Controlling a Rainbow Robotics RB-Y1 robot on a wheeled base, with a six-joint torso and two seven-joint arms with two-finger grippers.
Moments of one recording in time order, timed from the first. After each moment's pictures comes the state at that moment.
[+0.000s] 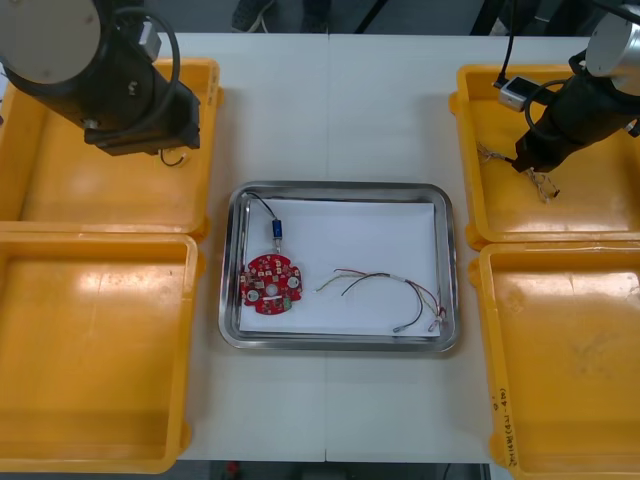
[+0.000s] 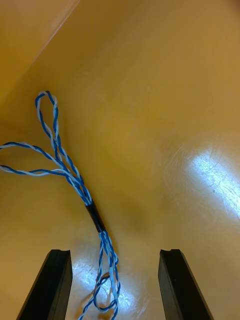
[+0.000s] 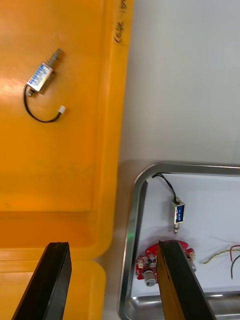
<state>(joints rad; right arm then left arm) -1.06 -0.58 0.05 -0.72 -0.59 1.33 2.40 -0.83 0.66 -0.18 -1.84 0.75 1.84 -0.84</state>
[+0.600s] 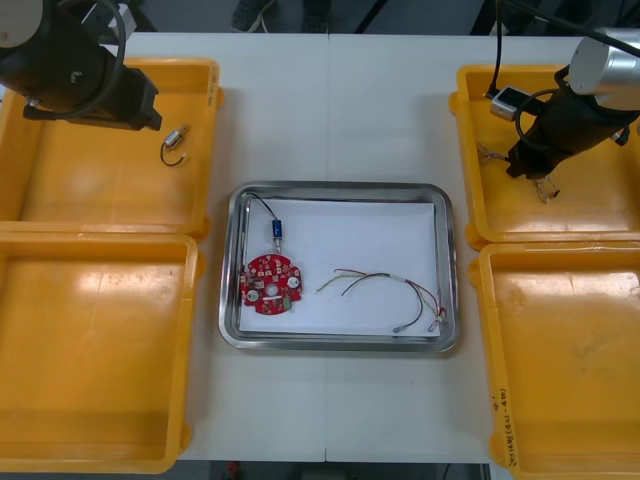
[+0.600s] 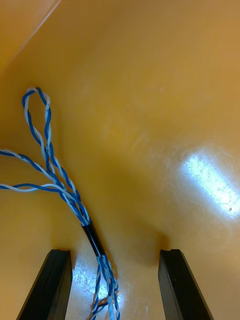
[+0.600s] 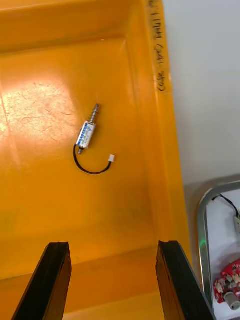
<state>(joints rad) -1.06 -0.58 0.14 -0.68 -0.62 1.24 2.40 -0.83 0.67 -0.05 -1.61 0.71 1.71 -1.34</state>
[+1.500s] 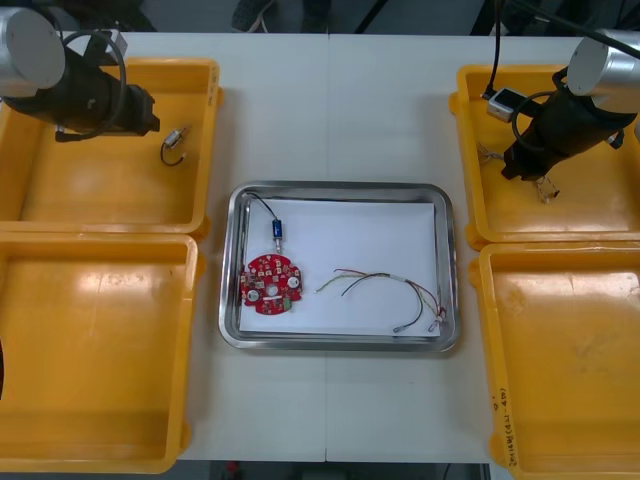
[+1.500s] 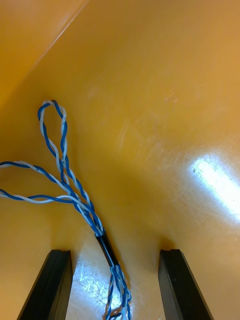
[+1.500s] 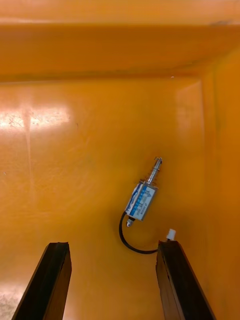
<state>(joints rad) -1.06 -0.57 0.14 -0.65 -0.65 1.23 2.41 -0.83 0.62 -0.05 -1.22 0.68 1.29 -1.50</state>
